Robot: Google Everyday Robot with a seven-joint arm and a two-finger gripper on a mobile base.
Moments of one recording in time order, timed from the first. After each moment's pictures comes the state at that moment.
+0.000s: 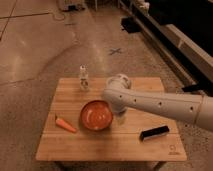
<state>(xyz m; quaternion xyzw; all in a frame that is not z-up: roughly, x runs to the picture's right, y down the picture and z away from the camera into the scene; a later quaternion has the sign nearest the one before) 0.066 0.164 0.785 -0.30 -0.04 -0.20 0.93</state>
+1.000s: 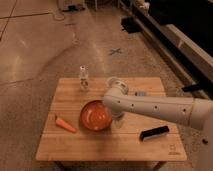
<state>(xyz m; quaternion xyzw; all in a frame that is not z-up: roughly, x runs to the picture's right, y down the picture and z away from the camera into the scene) 0.053 0.192 0.817 -0.30 -0.06 -0.23 0.92</state>
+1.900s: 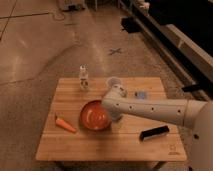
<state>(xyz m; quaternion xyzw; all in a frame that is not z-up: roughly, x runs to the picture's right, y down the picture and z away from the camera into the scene) 0.048 0.203 0.832 -0.31 -0.07 -0.23 0.92</state>
